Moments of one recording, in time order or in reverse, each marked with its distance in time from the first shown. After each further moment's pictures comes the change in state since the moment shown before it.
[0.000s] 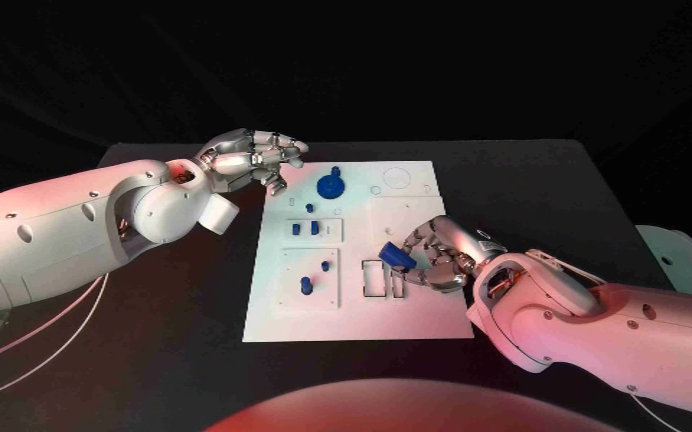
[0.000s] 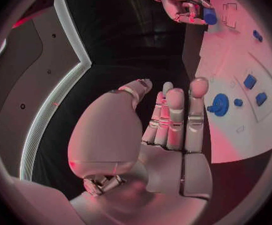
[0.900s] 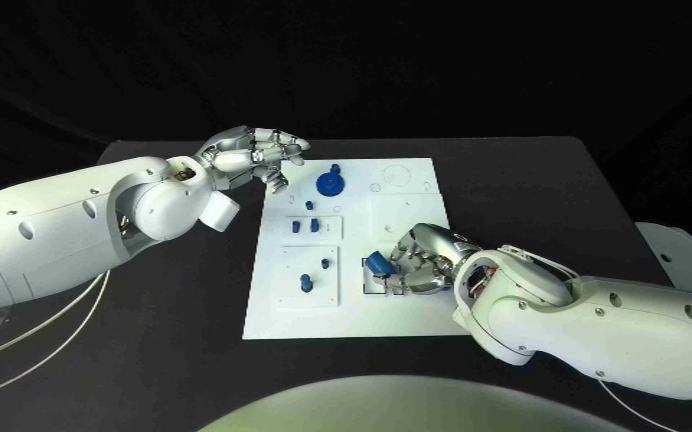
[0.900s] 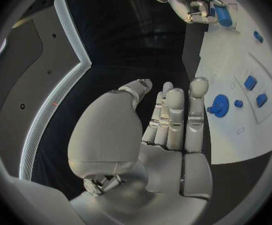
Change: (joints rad) left arm 0.000 0.006 0.000 -0.002 -0.001 0.002 -0.002; left_hand 0.000 0.000 0.000 0.000 0.000 -0.003 -0.003 0.004 0.001 0.000 0.000 0.000 0.000 0.000 0.000 0.000 0.000 0.000 0.000 0.000 0.000 0.000; right arm -0.002 0.074 0.000 -0.048 0.032 0.115 -0.044; right_hand -0.156 0.008 -0.020 0.000 -0.069 0.038 -0.017 -0.004 0.008 0.014 0.000 0.008 0.000 0.000 0.000 0.000 0.000 0.000 0.000 0.000 0.000 0.000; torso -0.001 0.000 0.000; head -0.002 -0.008
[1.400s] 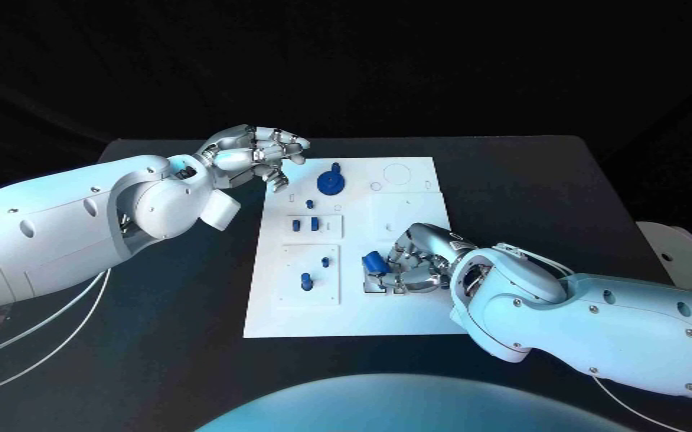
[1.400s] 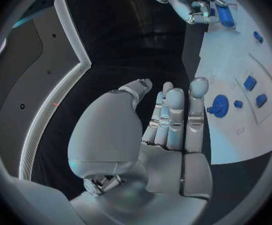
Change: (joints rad) left arm 0.000 0.000 0.000 0.000 0.000 0.002 -0.002; left_hand 0.000 0.000 0.000 0.000 0.000 0.000 0.000 0.000 0.001 0.000 0.000 0.000 0.000 0.000 0.000 0.000 0.000 0.000 0.000 0.000 0.000 0.000; right arm 0.000 0.019 0.001 -0.013 -0.002 0.022 -0.009; right_hand -0.061 0.013 -0.042 0.002 -0.021 0.027 -0.026 -0.002 -0.001 0.007 0.000 0.004 0.000 0.000 0.000 0.000 0.000 0.000 0.000 0.000 -0.012 0.001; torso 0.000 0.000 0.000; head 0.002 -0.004
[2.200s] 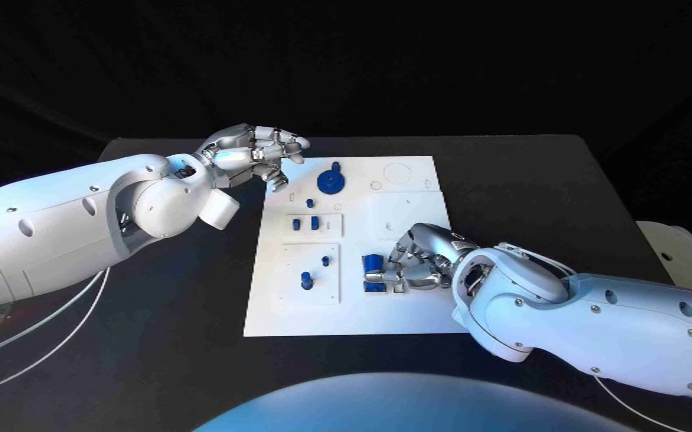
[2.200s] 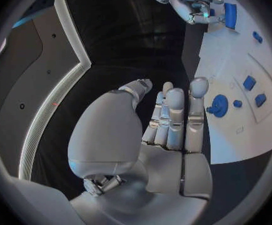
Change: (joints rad) left arm 0.000 -0.003 0.000 0.001 -0.001 0.003 -0.003; left_hand 0.000 0.000 0.000 0.000 0.005 0.000 0.000 0.004 0.000 0.000 0.000 0.000 0.000 0.000 0.000 0.000 -0.002 0.000 0.000 0.000 -0.004 0.000; right arm -0.001 -0.010 -0.001 0.006 -0.001 0.003 -0.009; right_hand -0.050 0.065 -0.306 0.002 -0.182 -0.006 0.006 -0.003 0.018 -0.015 0.007 -0.046 0.000 0.000 0.000 0.000 0.000 0.000 0.000 0.000 -0.030 -0.003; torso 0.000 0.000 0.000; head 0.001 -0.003
